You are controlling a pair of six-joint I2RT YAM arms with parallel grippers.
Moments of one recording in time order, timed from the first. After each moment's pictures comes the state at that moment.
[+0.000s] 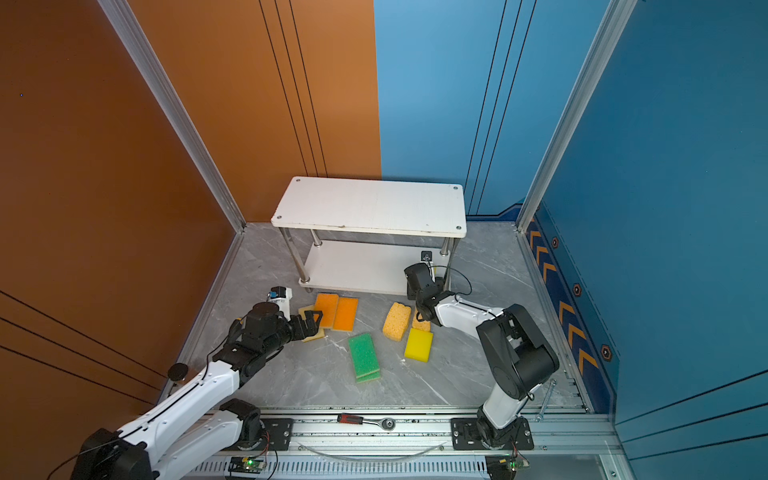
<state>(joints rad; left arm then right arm) -0.34 0.92 0.39 -0.07 0.06 -0.50 0.52 1.67 0.91 0.04 0.46 0.37</state>
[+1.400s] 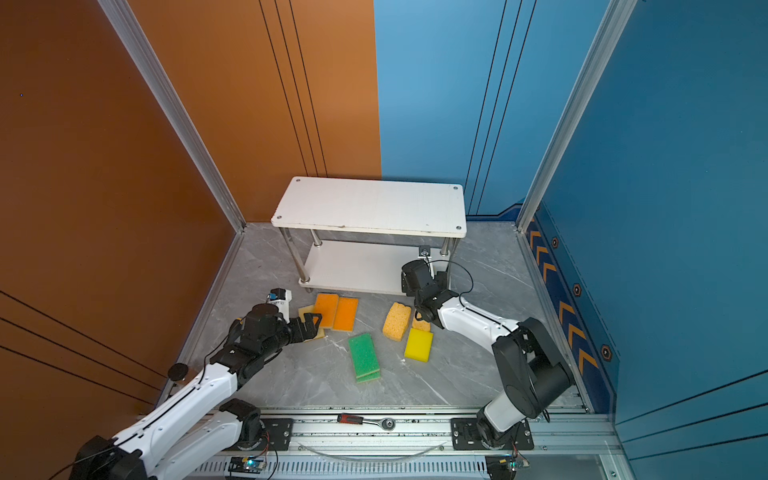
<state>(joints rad) -0.34 0.89 0.40 -0.14 0.06 -0.50 0.58 1.54 0.93 -0.04 0.54 0.34</state>
